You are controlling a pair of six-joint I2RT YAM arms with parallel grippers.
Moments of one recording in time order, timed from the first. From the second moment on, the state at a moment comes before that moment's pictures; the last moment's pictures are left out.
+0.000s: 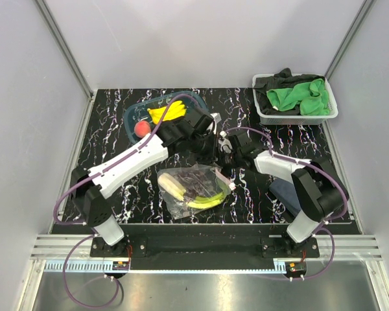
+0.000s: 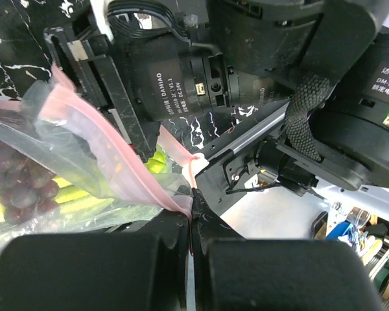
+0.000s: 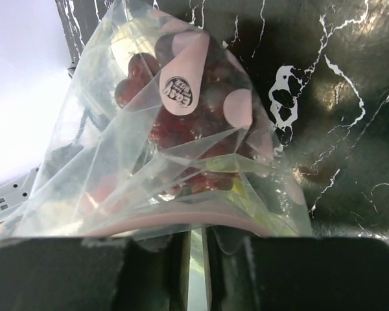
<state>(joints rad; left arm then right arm) -0.85 1.64 1.61 -0.84 0.28 -0.74 0.55 1.66 0.92 -0.13 -0.68 0.75</state>
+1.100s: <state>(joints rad) -0.90 1.74 1.59 -0.81 0.25 -0.76 0.57 1.87 0.83 0.26 -0.84 0.97</state>
